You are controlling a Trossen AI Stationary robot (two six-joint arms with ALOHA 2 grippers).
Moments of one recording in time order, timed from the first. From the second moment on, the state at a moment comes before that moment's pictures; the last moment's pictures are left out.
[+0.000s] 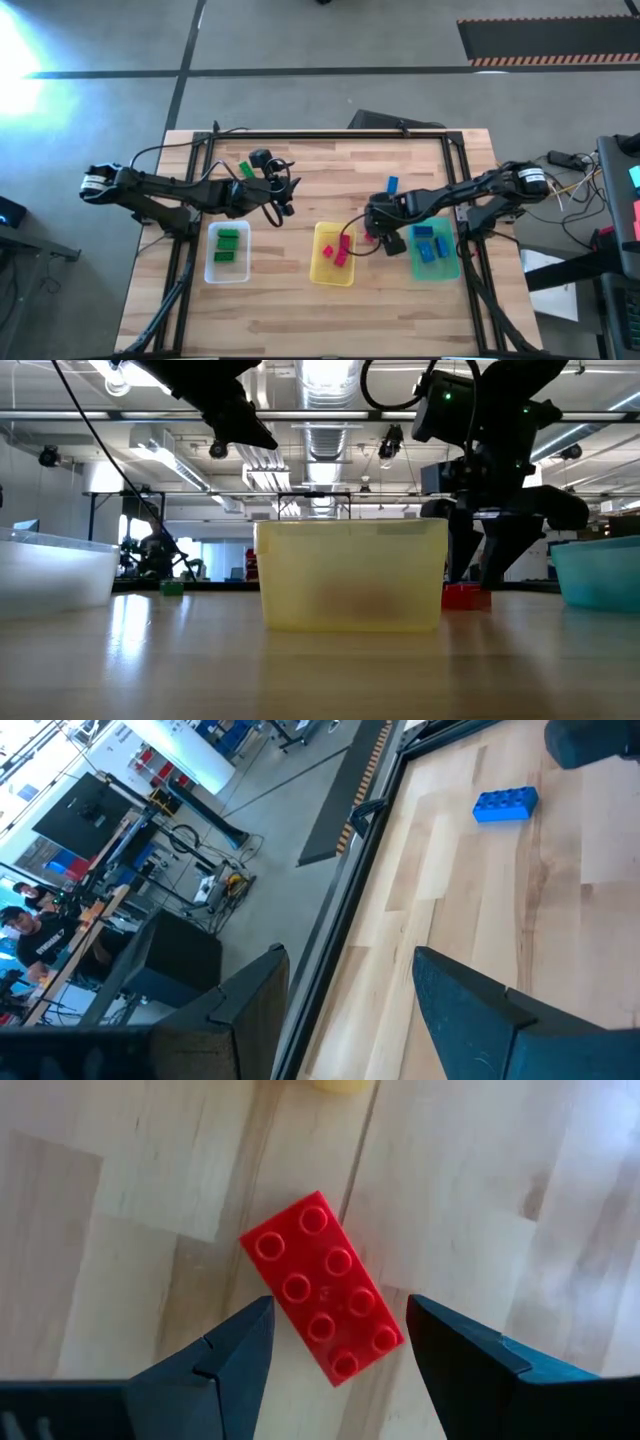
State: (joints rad) left arm -0.04 1.23 0.85 -0.03 -0.76 0.41; right arm 0.03 1.56 0.83 -0.53 0.04 -0.28
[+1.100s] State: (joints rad) left arm -0.04 1.23 0.84 -0.03 -0.76 0.41; right arm 0.02 1.52 1.00 -0.67 0.14 -0.07
